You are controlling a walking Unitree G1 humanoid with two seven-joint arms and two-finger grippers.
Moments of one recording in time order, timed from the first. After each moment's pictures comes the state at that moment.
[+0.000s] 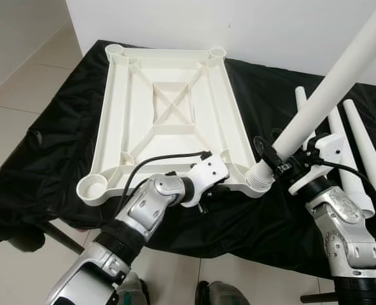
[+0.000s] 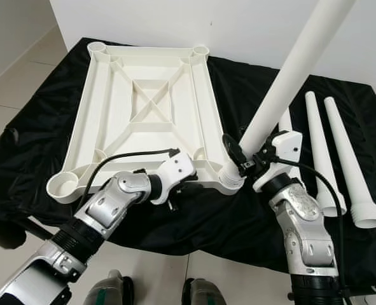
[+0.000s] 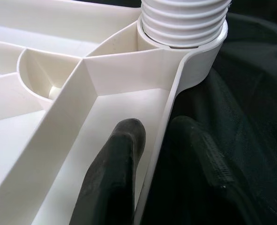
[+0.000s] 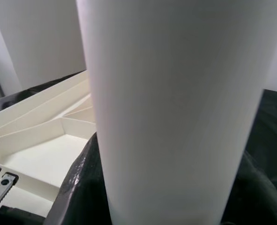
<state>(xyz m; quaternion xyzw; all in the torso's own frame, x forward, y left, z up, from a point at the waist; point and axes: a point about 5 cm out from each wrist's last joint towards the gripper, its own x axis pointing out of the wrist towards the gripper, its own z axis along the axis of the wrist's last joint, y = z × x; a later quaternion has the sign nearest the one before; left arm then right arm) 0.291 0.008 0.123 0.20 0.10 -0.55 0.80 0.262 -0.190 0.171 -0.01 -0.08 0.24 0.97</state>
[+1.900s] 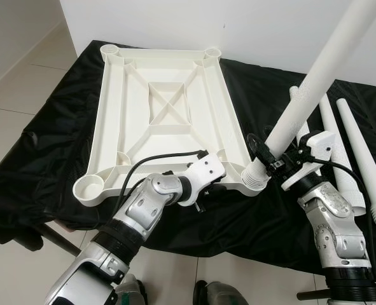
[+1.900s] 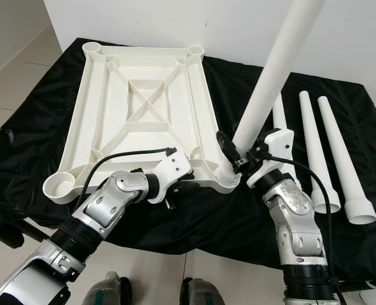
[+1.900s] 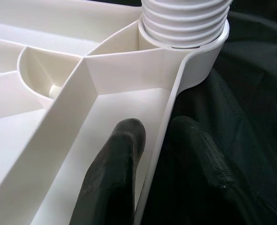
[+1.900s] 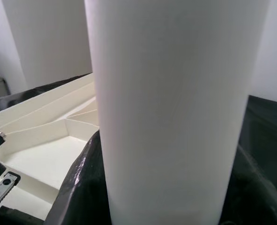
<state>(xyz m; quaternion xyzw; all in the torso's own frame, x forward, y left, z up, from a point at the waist) 0.292 0.011 0.123 0.20 0.11 -0.55 0.81 0.273 -0.182 0.169 -0.03 -0.10 0.27 0.96</state>
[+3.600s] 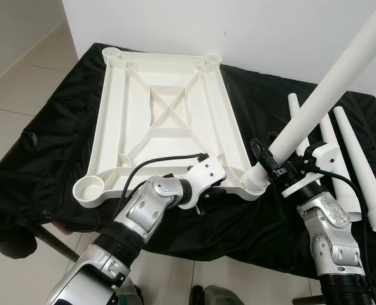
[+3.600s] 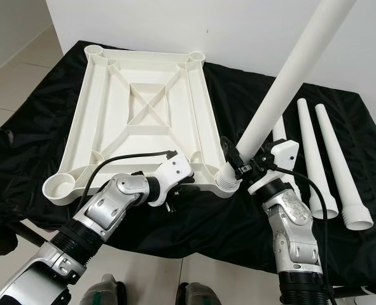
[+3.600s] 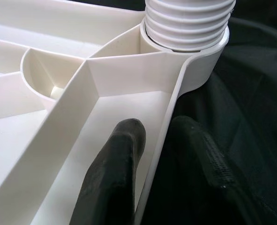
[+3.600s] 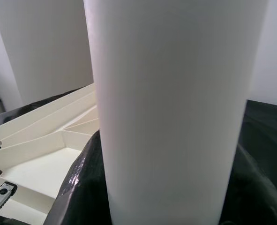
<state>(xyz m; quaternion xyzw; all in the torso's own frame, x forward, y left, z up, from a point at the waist) 0.289 0.010 0.119 0.19 0.12 -0.55 0.81 0.264 -0.191 0.150 0.02 -0.11 0.24 0.96</state>
